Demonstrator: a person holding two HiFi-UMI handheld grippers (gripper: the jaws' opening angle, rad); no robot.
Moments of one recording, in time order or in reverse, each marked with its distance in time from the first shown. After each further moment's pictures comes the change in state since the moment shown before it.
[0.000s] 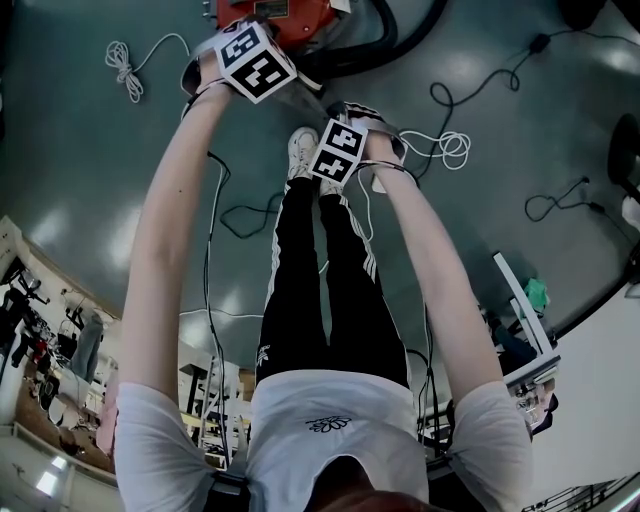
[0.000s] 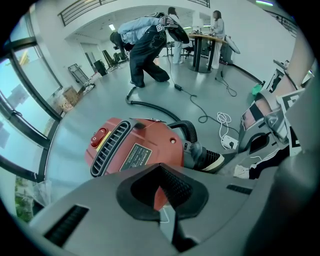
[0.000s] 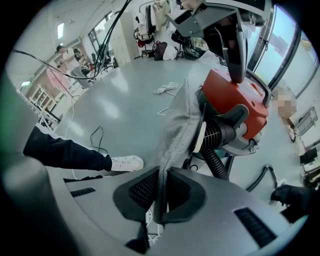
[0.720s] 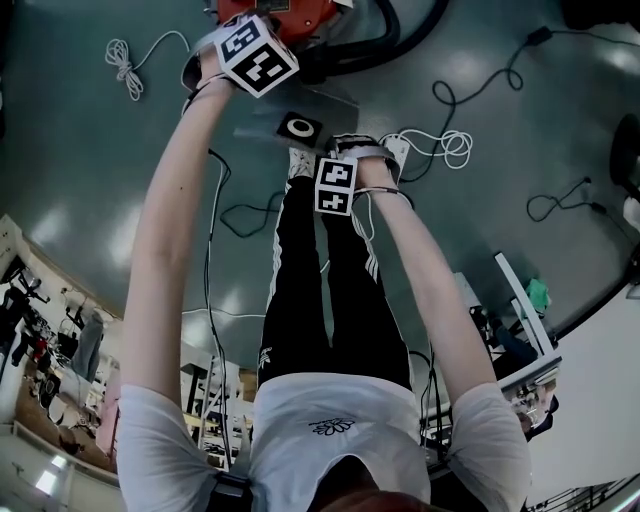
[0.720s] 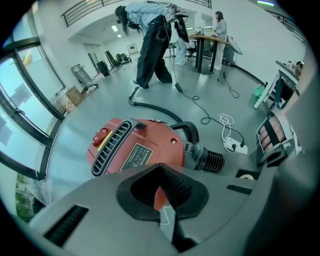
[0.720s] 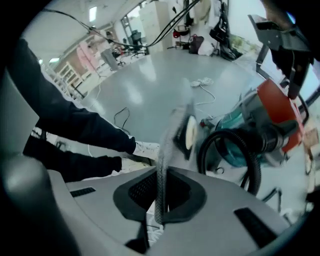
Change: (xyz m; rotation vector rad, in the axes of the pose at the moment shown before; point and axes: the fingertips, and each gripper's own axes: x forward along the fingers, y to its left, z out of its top) left arm 0.003 0.003 0.001 -0.019 -0.011 0.014; right arm 0.015 0.094 -0.028 -0.266 0.068 0.170
